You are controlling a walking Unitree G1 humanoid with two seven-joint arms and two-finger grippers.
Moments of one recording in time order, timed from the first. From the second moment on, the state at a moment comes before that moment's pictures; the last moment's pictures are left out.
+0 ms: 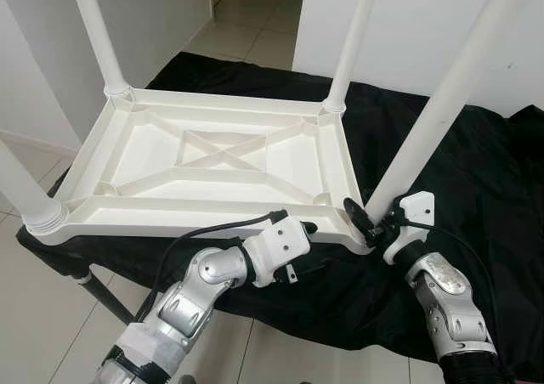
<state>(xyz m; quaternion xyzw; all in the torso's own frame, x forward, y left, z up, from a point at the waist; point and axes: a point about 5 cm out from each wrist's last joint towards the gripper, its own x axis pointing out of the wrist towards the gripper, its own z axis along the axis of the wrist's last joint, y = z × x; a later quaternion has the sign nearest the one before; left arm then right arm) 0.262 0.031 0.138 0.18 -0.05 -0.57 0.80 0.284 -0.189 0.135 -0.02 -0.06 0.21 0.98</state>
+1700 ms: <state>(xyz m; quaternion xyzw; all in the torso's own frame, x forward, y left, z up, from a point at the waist) 0.258 0.029 0.134 0.18 -0.05 -0.57 0.80 0.270 -0.155 0.135 0.05 -0.04 -0.12 0.99</state>
